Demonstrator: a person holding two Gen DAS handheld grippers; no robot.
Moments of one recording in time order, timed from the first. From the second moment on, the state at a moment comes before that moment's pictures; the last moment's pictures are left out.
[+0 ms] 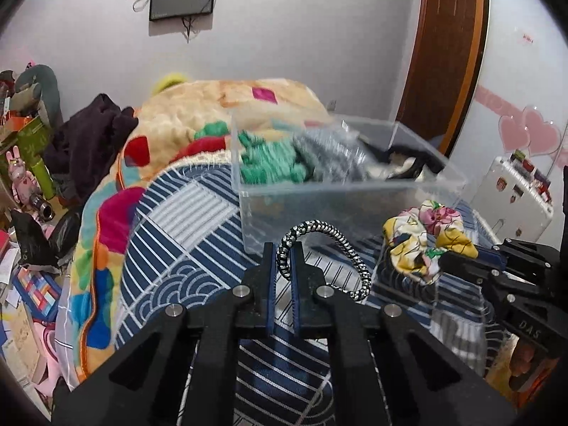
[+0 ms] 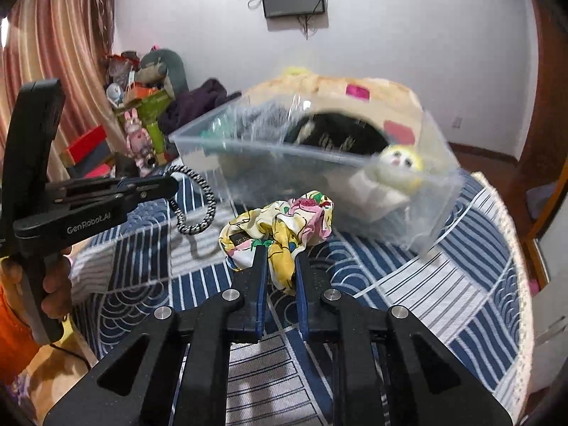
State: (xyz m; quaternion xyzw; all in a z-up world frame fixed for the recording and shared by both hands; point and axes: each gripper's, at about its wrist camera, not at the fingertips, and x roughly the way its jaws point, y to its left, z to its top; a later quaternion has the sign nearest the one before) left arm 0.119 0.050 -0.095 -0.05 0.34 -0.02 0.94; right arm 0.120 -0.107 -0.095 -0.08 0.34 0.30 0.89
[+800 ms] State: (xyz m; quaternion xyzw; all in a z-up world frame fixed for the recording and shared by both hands) left arm 0.161 0.061 -0.033 -0.08 0.27 0.00 0.96; right arm 0.137 -0.103 -0.015 -0.05 0.22 0.27 0.94
